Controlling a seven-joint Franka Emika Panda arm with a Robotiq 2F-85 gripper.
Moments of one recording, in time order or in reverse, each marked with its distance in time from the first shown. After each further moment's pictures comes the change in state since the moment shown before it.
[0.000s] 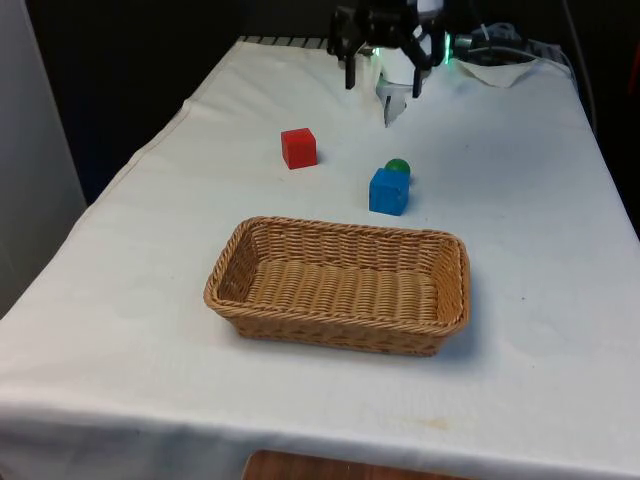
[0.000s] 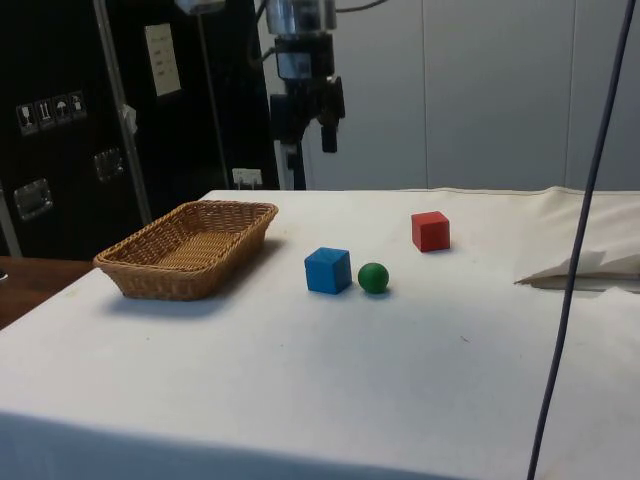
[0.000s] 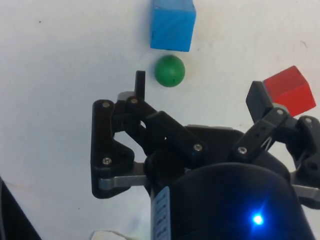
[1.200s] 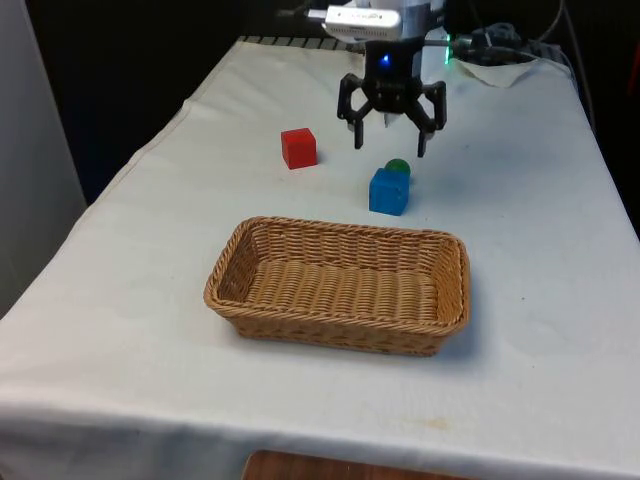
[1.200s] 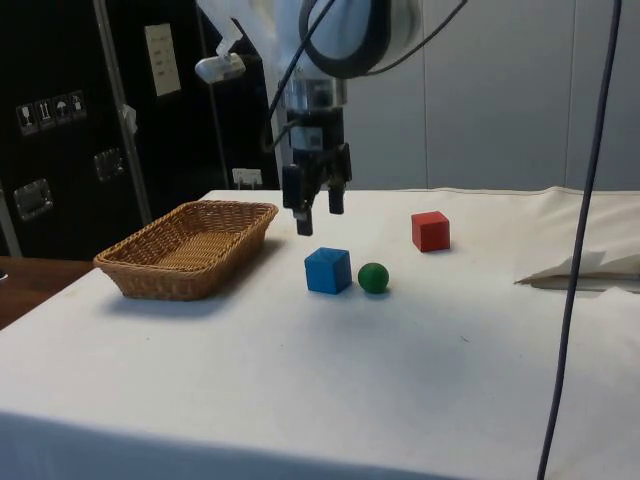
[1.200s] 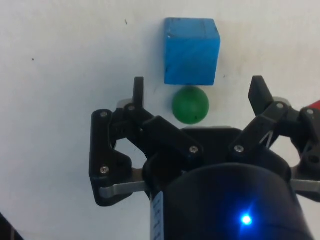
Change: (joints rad) arm -0.001 0.175 0.031 -0.077 0.151 0.250 -0.114
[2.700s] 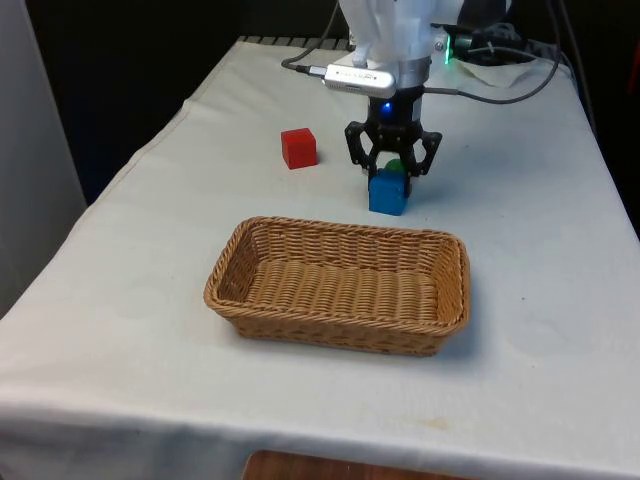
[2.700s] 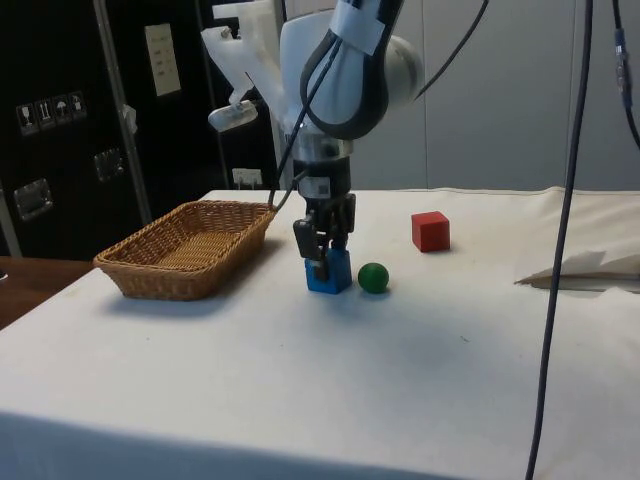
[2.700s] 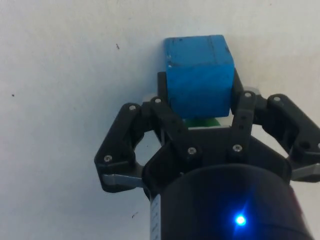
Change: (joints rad) arm 0.000 0.161 0.032 0.004 0.109 0.128 -0.063
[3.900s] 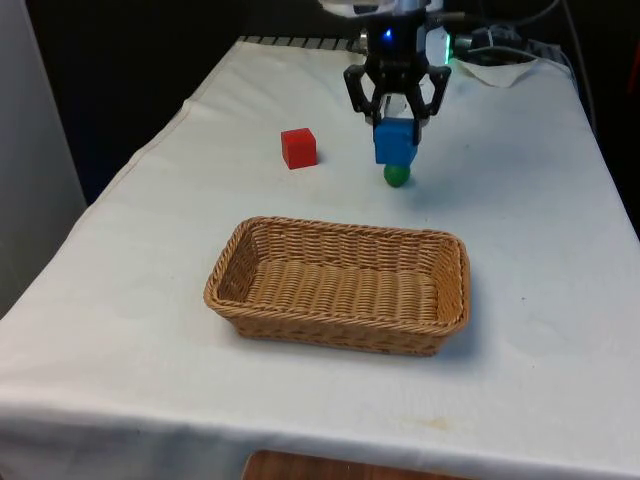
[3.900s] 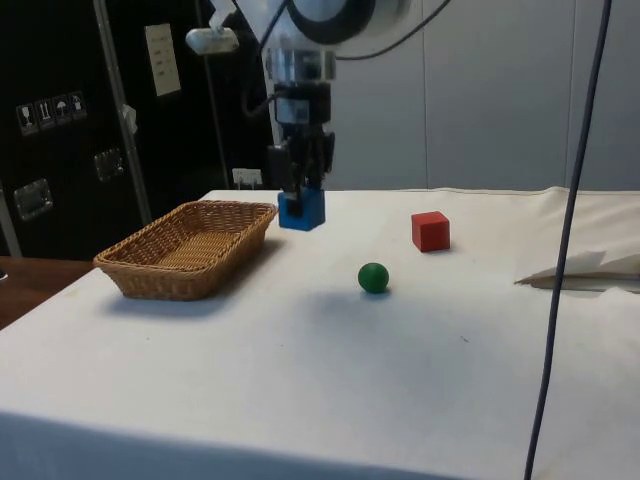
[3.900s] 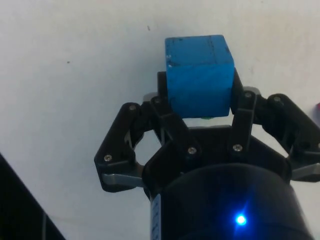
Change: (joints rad) arm 0.000 -0.212 -0.033 0.038 -0.052 -0.188 0.004
